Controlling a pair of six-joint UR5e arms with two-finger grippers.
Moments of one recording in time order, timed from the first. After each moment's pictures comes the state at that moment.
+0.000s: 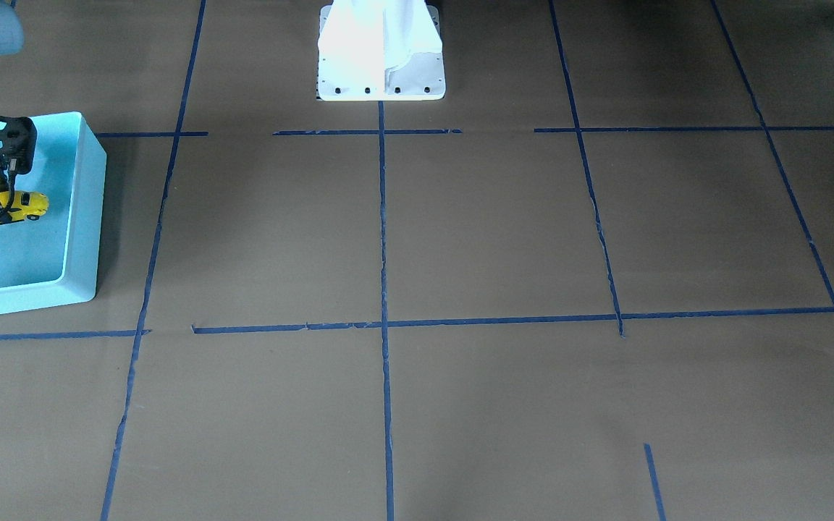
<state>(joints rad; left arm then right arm) -1.57 -1.47 -1.61 -1.68 -2.45 -0.15 0.88 -1.78 1.88 -1.23 1.98 -0.91</state>
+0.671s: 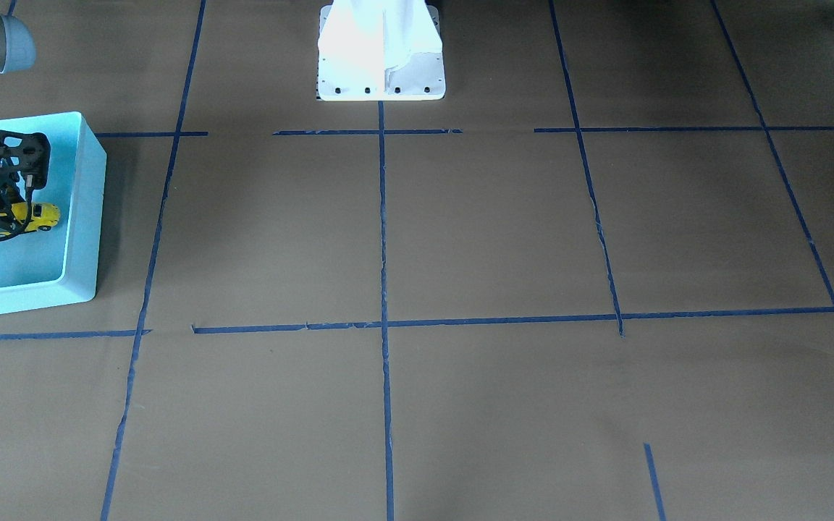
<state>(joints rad) -1.57 -1.47 -1.61 -1.68 -2.45 -0.15 0.87 -1.73 1.83 -1.23 1.98 -0.90</state>
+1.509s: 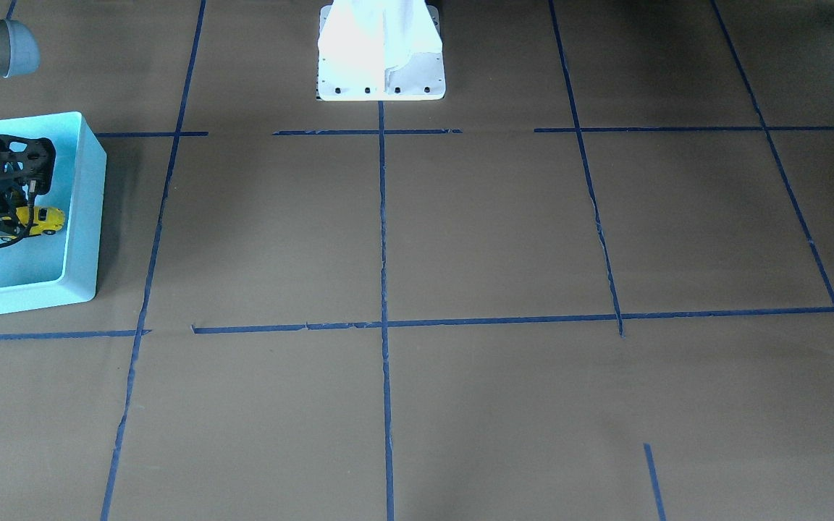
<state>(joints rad) -1.57 -1.47 -1.61 -1.68 -2.45 -0.15 0.87 -1.73 1.83 -1.23 1.99 -0.86</state>
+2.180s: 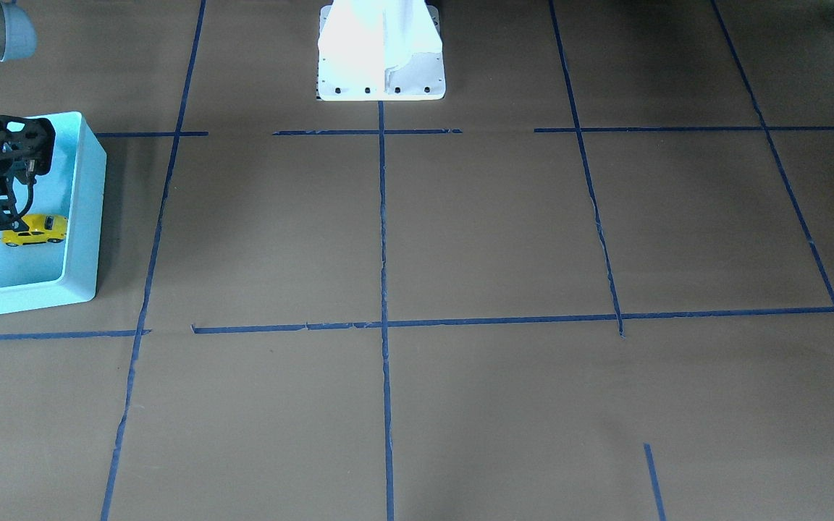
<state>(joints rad) -1.57 -1.47 -1.61 -1.68 -2.45 -0.15 0.90 -1.79 1.97 -1.24 2.05 -0.87</state>
